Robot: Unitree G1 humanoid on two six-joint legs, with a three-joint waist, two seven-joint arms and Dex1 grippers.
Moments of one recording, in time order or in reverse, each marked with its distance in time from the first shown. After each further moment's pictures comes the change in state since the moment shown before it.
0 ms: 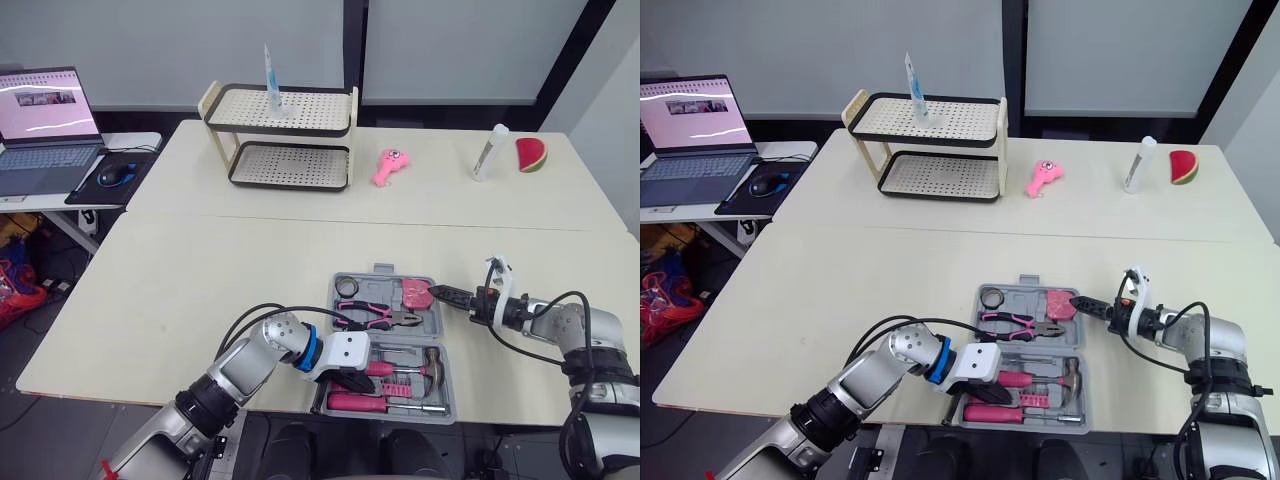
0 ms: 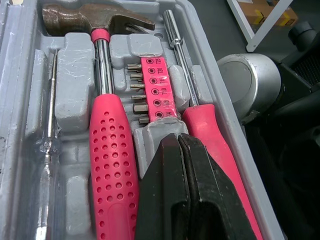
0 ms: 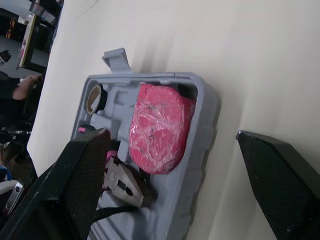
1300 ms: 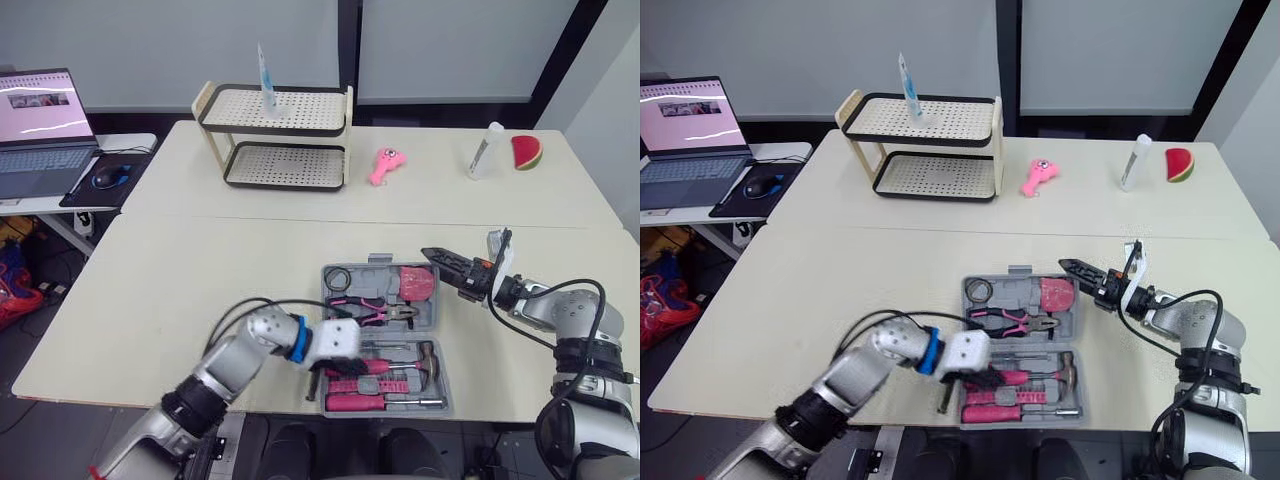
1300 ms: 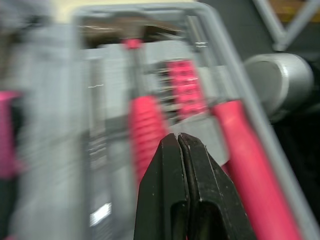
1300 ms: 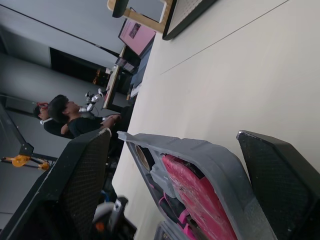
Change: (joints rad) left arm 0.014 0.103 0.162 -0.106 -0.050 0.001 0.044; right arm -0.003 0.102 -0.227 -0.234 0.251 0.275 -0.090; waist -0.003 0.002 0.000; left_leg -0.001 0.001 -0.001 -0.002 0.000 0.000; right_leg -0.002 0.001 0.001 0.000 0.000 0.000
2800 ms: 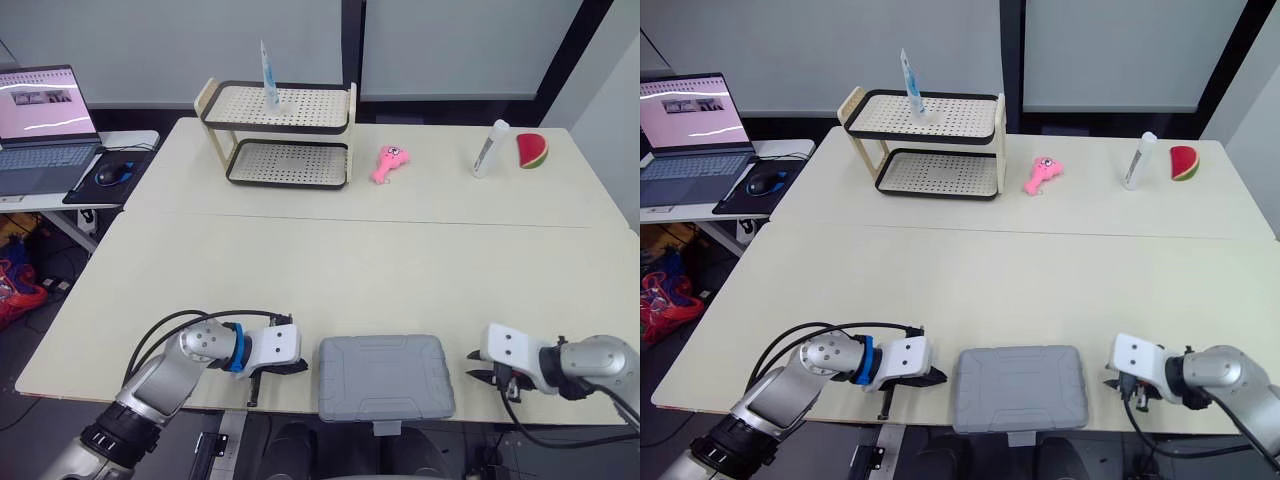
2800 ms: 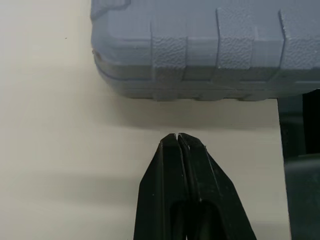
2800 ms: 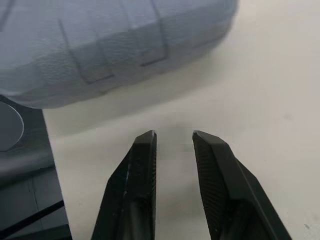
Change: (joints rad) left arm 0.201 0.161 0.075 -0.024 0.079 -0.068 0.061; right arm 0.617 -0.653 0.613 -0.630 -0.653 -0.921 0.095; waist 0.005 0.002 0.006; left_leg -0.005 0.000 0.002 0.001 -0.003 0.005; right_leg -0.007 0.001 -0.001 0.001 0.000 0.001
